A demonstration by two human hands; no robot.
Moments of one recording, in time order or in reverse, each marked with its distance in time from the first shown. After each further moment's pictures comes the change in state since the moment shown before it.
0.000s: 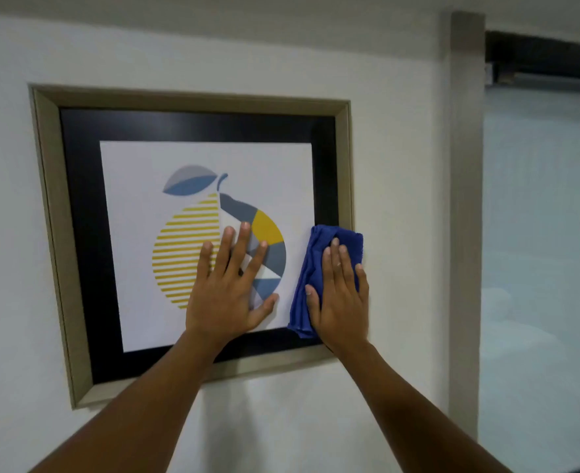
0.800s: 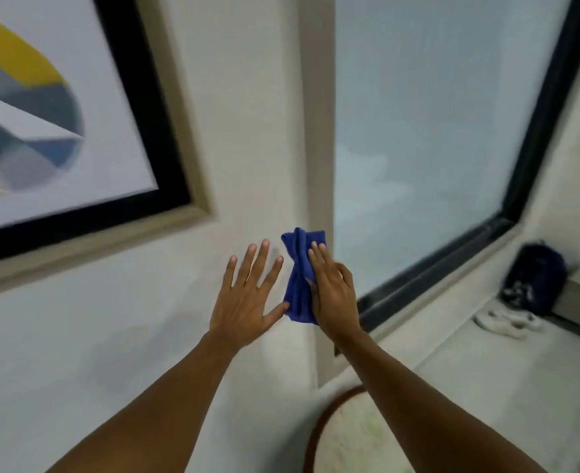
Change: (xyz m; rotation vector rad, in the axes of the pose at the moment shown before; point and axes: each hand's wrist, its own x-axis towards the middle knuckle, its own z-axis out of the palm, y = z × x) left_hand -0.144 0.302 -0.013 -0.622 -0.549 0.242; right_hand -0.263 0.160 -0.105 0.105 -0.271 0.284
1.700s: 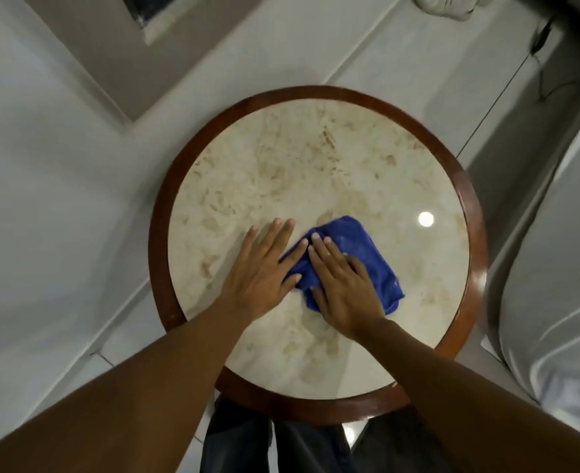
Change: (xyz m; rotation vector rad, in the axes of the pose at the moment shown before) left_hand -0.275 0.363 0.477 -0.349 -0.790 0.498; right_hand -0.581 0.272 0.068 -0.355 -1.047 0.553
